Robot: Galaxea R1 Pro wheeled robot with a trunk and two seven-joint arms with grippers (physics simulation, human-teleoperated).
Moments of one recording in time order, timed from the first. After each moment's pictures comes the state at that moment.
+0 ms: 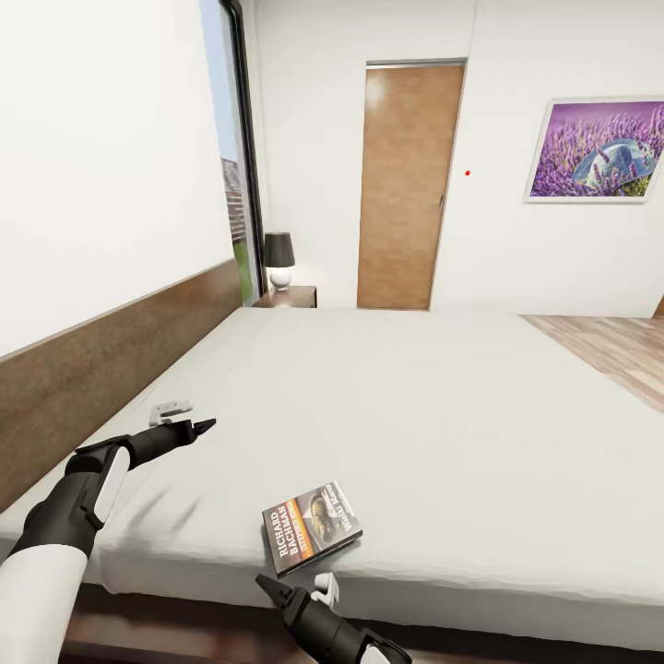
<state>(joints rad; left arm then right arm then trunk) -0.70 0.22 0.21 -0.96 0.16 0.58 -0.46 -0.37 0.17 0.66 -0.53 -1.22 0.19 0.67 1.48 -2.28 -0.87</state>
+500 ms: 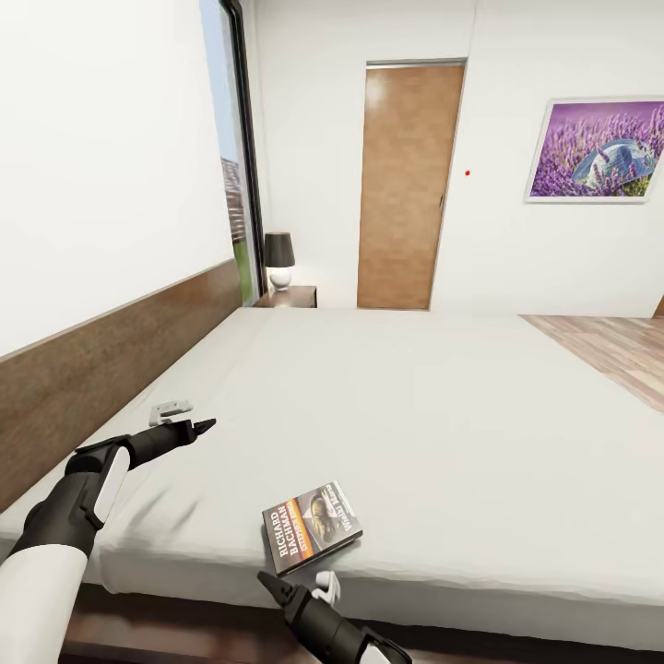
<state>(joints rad) -0.70 0.22 0.21 -0.96 0.16 0.58 -0.46 -0.37 0.17 0.66 -0.54 -1.22 0.16 0.66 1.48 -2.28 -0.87</state>
